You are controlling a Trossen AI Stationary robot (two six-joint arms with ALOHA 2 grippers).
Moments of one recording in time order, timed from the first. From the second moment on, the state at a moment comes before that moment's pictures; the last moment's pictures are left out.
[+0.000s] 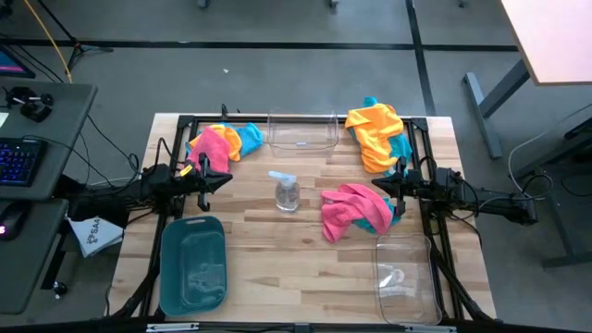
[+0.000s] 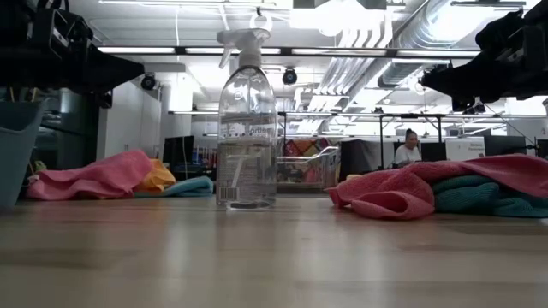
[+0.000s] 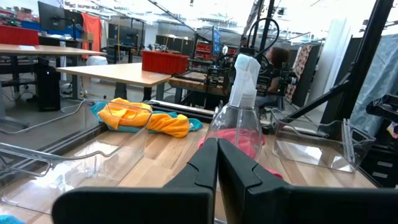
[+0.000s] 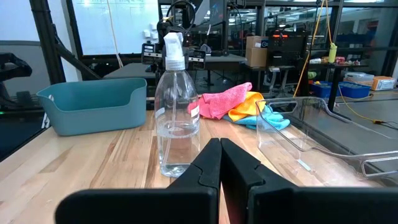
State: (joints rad) left arm 0.15 0.01 0.01 0.08 -0.04 -0.13; right arm -0.14 0.01 0.01 0.02 0.00 0.00
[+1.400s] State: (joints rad) left arm 0.15 0.02 0.01 0.08 -0.04 -0.13; right arm -0.17 0.50 0.45 0.22 0.50 0.71
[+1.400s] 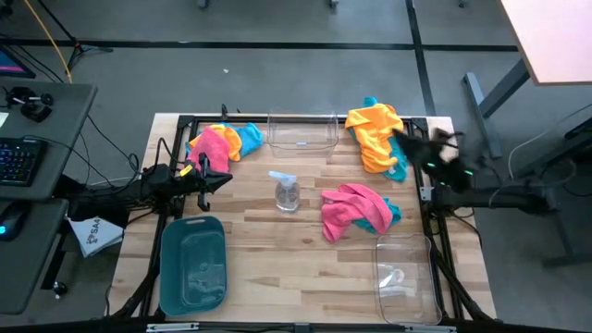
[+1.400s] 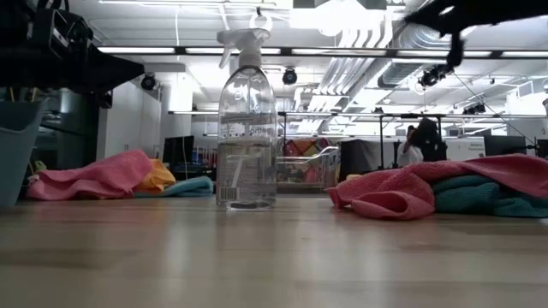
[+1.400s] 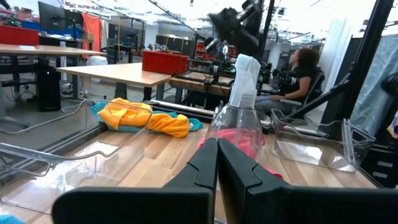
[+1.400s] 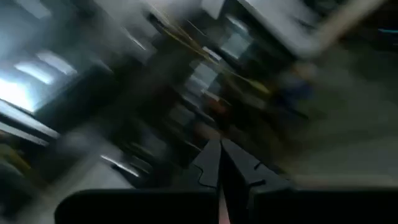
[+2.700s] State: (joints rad) left arm 0.15 0.02 0.01 0.07 -0.04 -0.13; right arm -0.71 1.62 0.99 -0.67 0.23 0.58
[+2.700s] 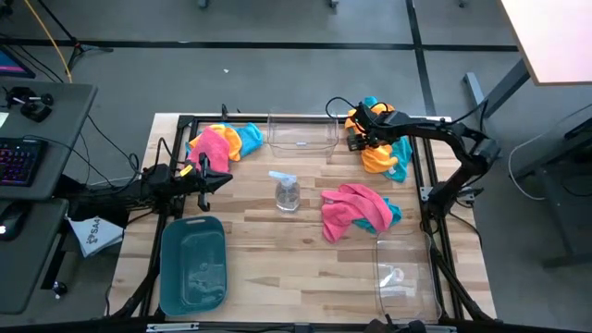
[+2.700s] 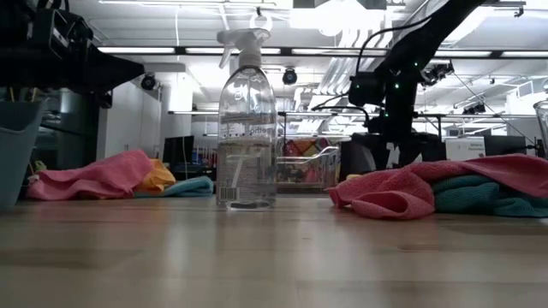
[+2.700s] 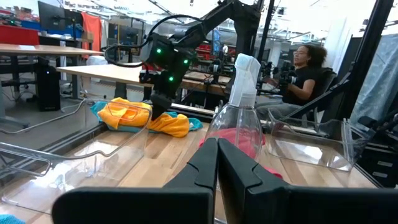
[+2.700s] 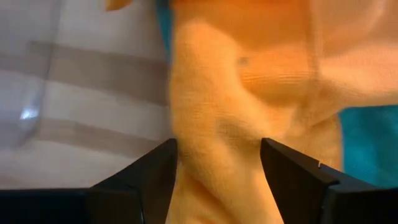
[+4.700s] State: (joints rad) left arm 0.15 0.02 0.01 0.07 -0.04 -0.13; right arm 0.21 0.83 1.27 -0.92 -0.53 1.32
